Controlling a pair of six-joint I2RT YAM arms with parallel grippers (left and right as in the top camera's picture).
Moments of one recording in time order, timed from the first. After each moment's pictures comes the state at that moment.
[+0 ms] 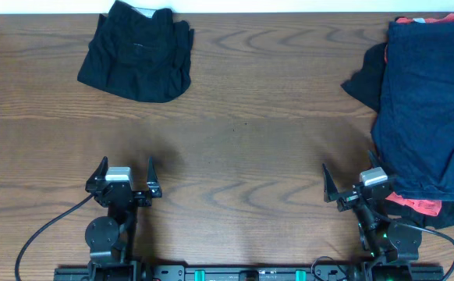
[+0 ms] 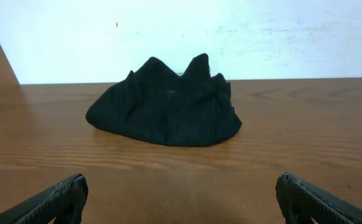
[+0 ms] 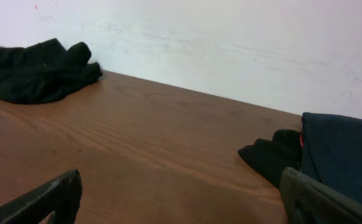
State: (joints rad) left arm 0.05 0.01 0.02 -0.11 0.05 0.01; right arm 0.02 0.01 0.01 -0.04 -0.26 -0.11
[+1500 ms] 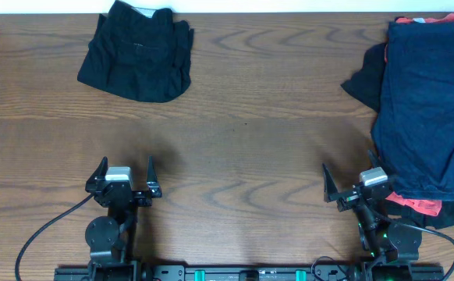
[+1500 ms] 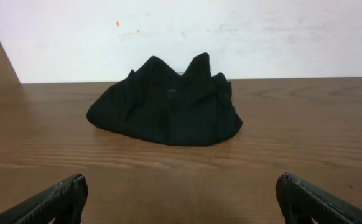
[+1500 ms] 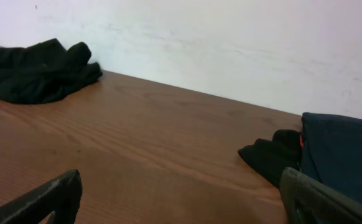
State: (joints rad) left arm 0.05 0.02 0.02 -0.11 0.05 0.01; right arm 0.02 0.01 0.01 -0.04 -0.26 -0.11
